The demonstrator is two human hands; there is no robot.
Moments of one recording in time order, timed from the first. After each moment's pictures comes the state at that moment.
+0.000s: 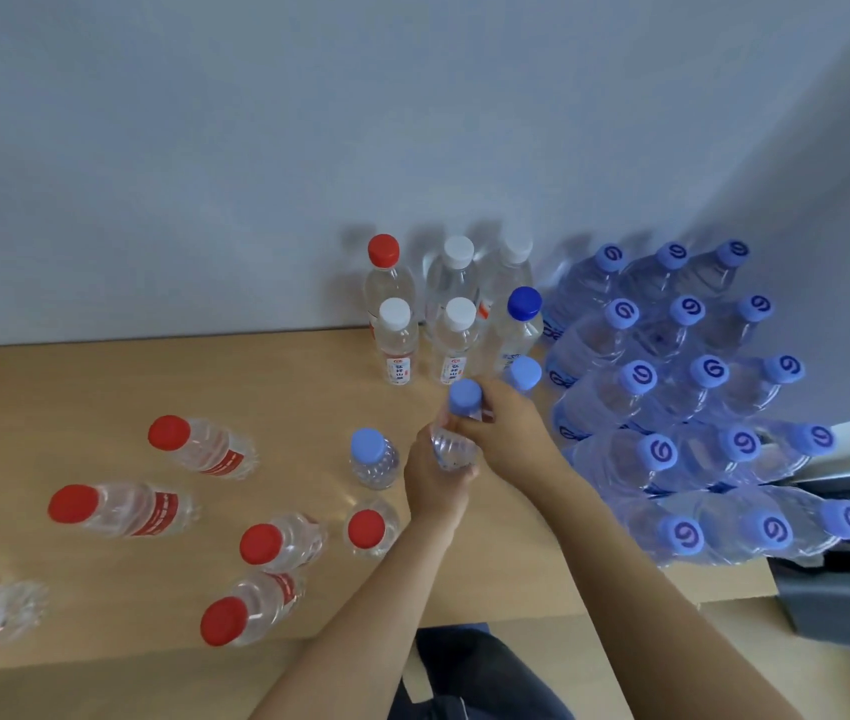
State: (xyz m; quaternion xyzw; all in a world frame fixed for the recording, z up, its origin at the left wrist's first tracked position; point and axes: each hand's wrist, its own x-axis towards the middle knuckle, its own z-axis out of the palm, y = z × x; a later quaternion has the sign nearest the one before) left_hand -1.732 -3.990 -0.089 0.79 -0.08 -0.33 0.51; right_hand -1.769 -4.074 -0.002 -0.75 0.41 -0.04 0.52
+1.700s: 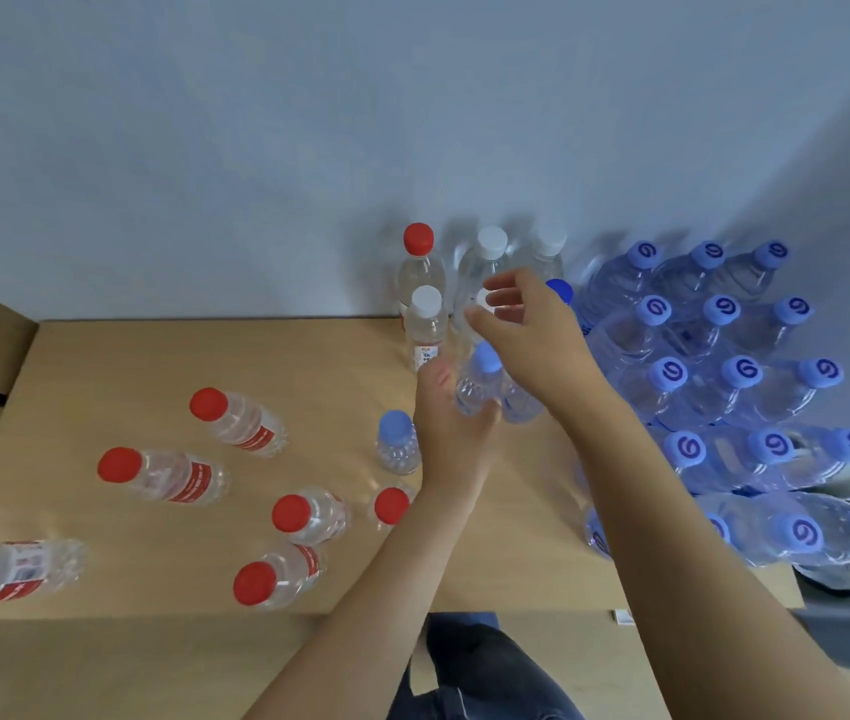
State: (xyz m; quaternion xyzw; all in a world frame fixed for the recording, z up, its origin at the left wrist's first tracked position) left_hand -1.720 -3.994 0.010 0.71 -0.07 -0.25 0.65; right_hand -1.731 -4.089 0.075 -0.75 0.40 -0.14 0.50
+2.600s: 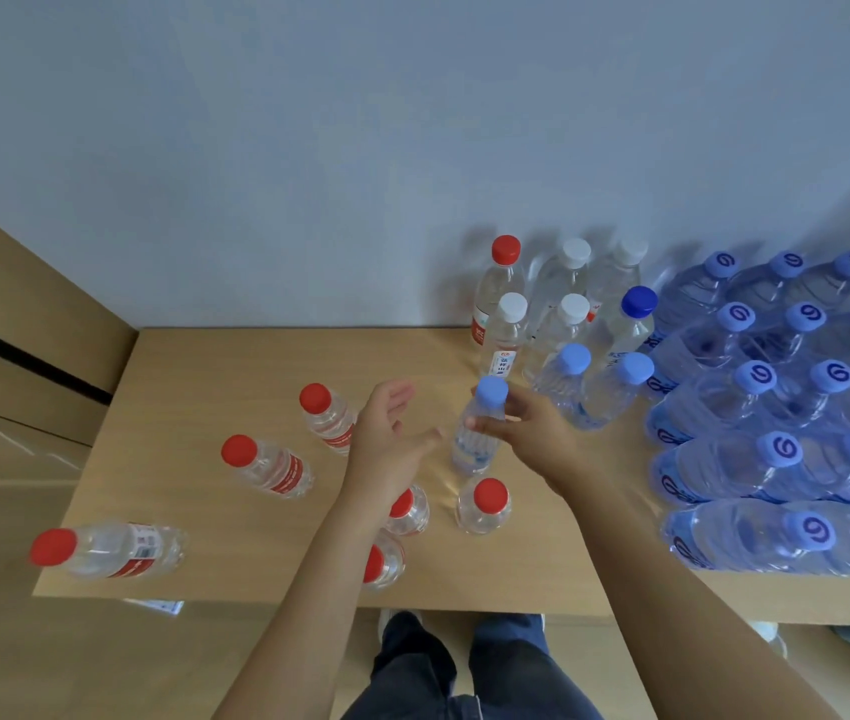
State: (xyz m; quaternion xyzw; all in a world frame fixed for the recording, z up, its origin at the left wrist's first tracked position) left_hand -1.622 -3.861 0.014 0.76 -0.13 -0.32 0.55; right_hand -1.723 -4.007 -0.005 -0.70 0.35 -0.04 0.62
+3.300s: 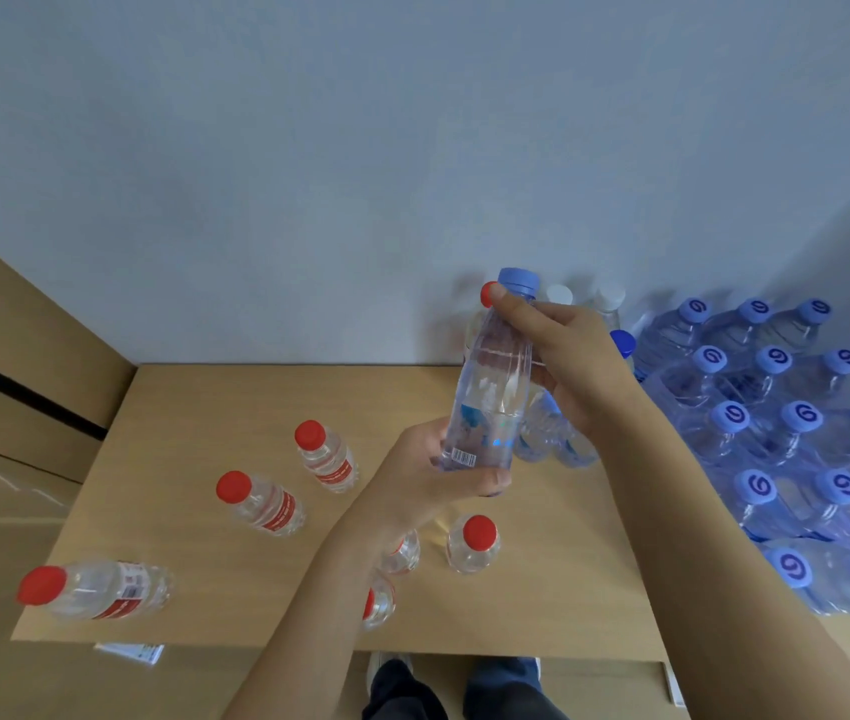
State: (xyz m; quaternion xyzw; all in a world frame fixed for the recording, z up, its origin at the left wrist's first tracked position) left_hand -1.634 -3.875 0.064 0.61 -0.30 -0.48 0.56; right_hand -1.696 -4.042 0.122 -0.60 0.33 -0.16 0.71
